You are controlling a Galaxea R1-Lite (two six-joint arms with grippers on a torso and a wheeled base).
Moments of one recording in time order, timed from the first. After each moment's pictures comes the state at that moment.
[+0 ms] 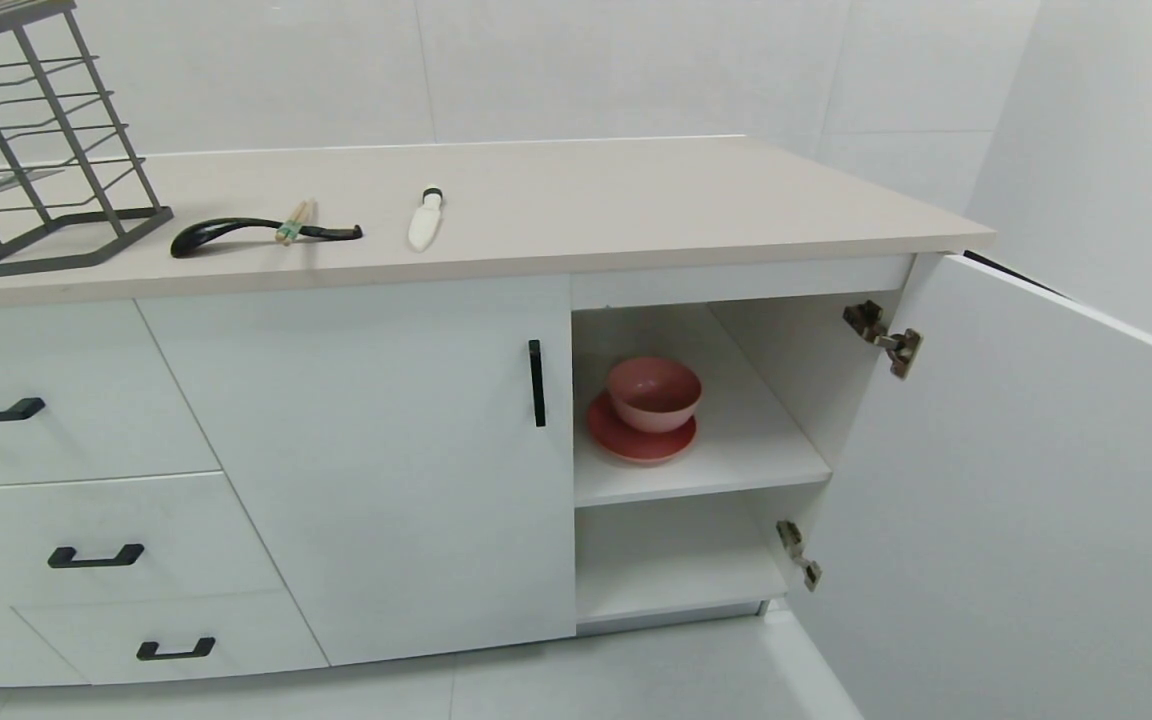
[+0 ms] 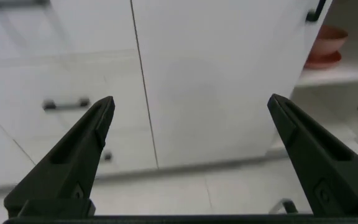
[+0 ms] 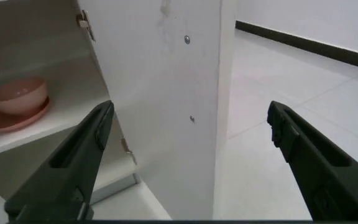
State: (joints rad) left arm 0.00 0.00 0.00 0.01 -0.02 0.01; right arm 0.00 0.00 -0.01 -0.02 -0.30 0.06
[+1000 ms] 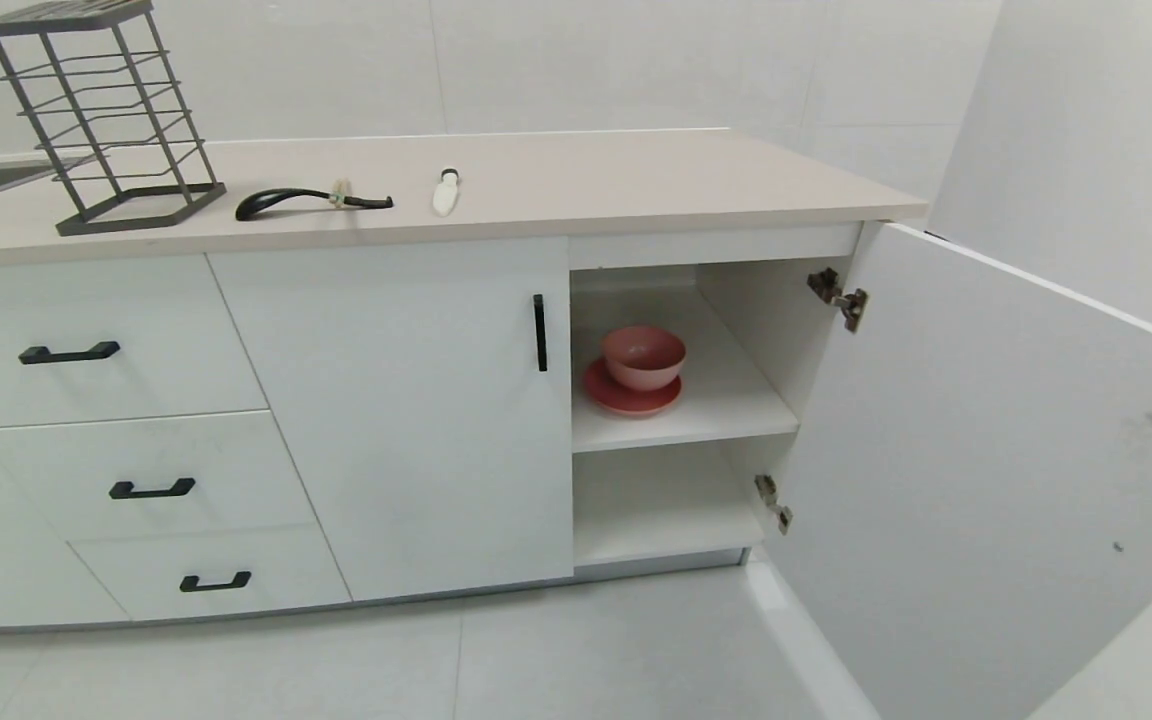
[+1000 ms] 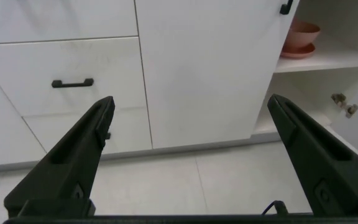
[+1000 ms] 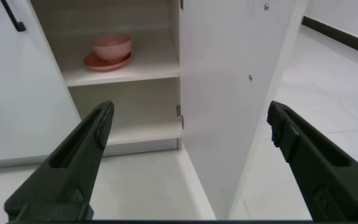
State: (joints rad) left arm 0.00 0.00 0.00 0.00 -0.03 0.00; right arm 0.00 0.00 0.00 0.01 0.02 0.02
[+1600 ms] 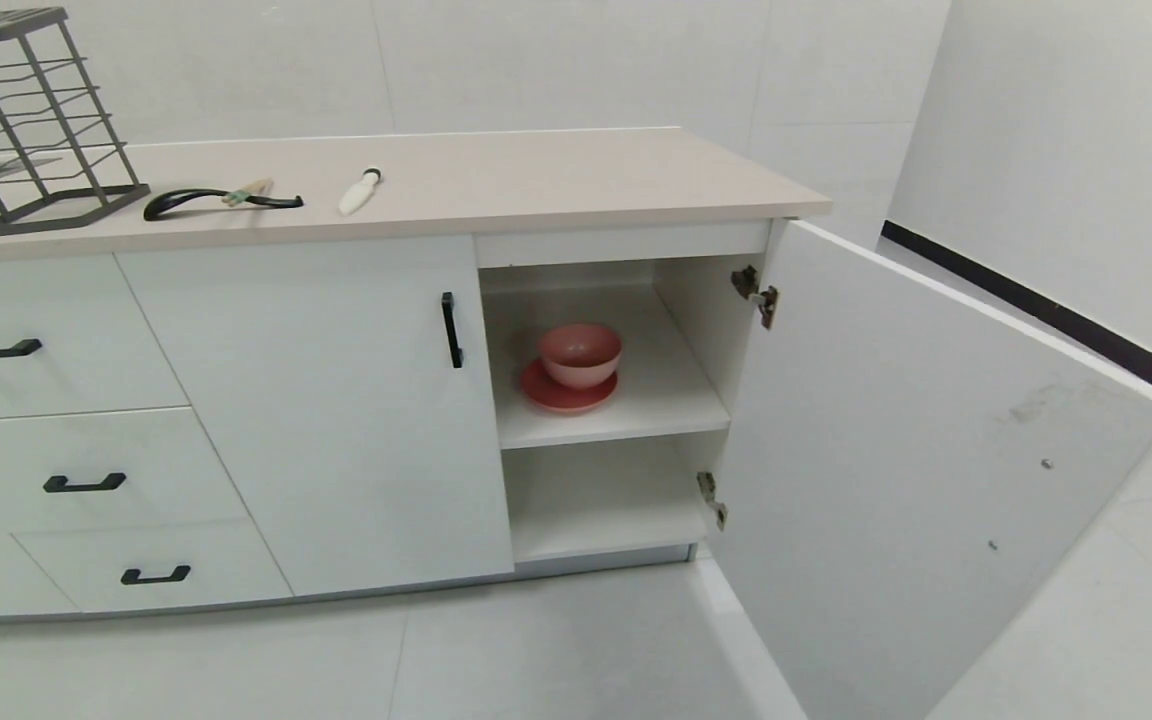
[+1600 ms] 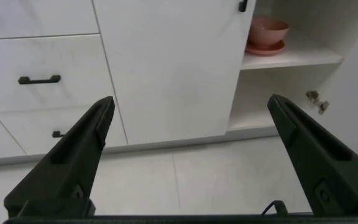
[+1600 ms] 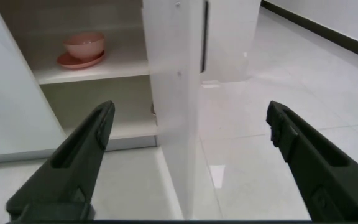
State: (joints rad) left arm 0.00 0.00 0.00 0.00 -0.03 0.00; right arm 0.00 0.00 0.00 0.01 0.01 0.02
